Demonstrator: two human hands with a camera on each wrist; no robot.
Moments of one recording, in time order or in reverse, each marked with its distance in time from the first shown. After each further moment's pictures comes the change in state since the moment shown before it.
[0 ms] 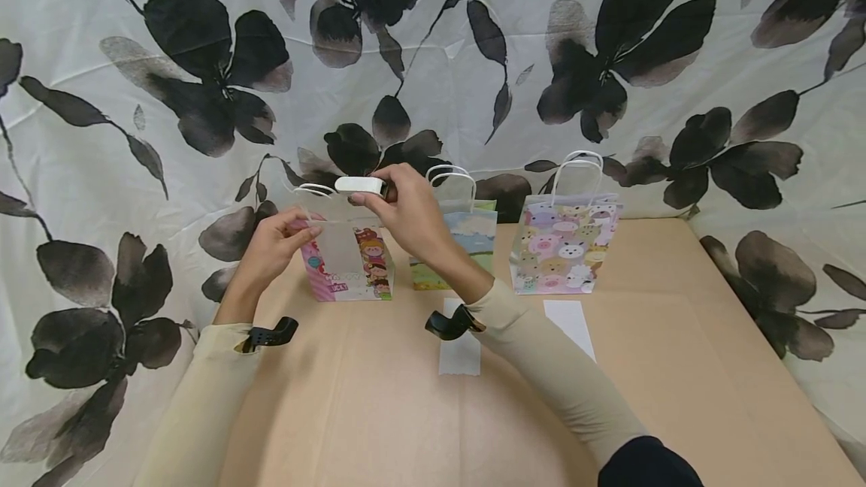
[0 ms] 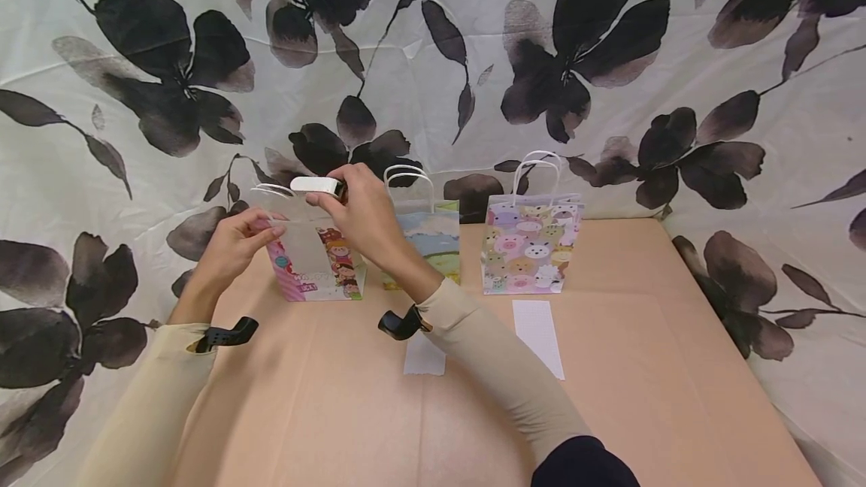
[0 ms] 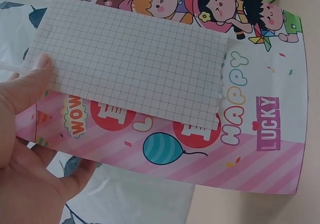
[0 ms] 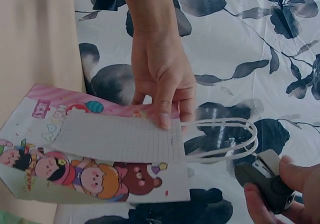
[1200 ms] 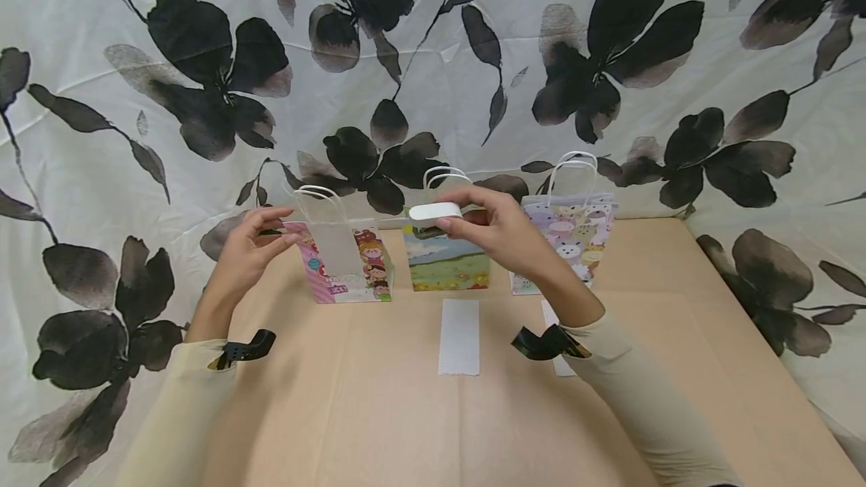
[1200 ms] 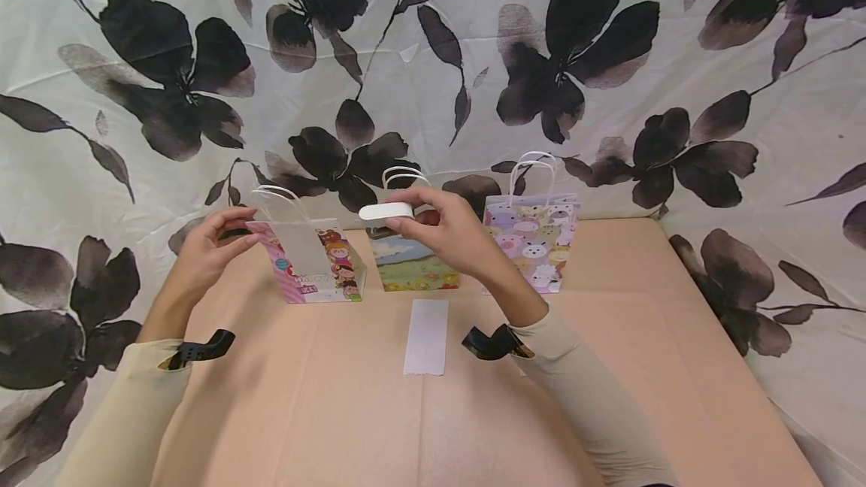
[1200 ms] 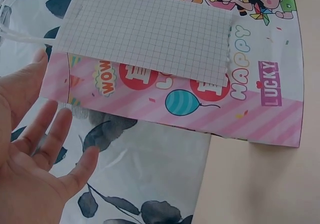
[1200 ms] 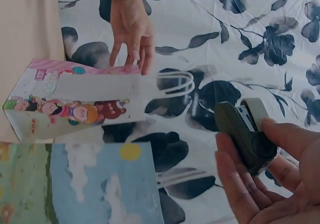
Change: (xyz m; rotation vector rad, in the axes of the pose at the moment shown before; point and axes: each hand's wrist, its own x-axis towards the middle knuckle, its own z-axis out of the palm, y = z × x) left_hand -0.024 0.002 -0.028 -0.005 0.068 0.030; right_hand -0.060 0.024 -0.109 0.338 -0.252 0.112
